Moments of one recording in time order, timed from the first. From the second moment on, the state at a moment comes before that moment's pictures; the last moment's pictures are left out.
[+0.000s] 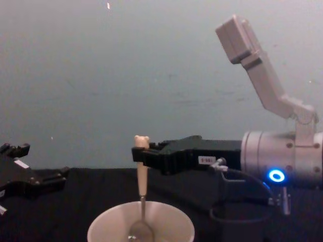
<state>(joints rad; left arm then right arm) -0.20 0.60 0.45 -1.41 -0.25 -0.12 0.03 0.51 0.32 -0.65 -1.33 0.46 0.18 0.52</state>
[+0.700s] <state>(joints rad) -0.20 0.60 0.45 -1.41 -0.25 -0.12 0.03 0.41 0.46 -0.62 -1.52 0.48 0.21 0.59</state>
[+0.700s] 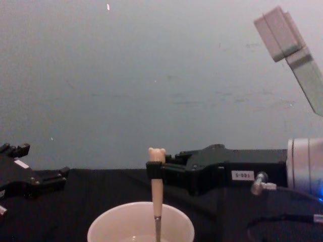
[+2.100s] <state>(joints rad) -0.20 0.60 0.45 -1.41 -0.25 -0.12 0.03 0.41 0.42 -0.60 -1.55 0.54 0.25 0.48</state>
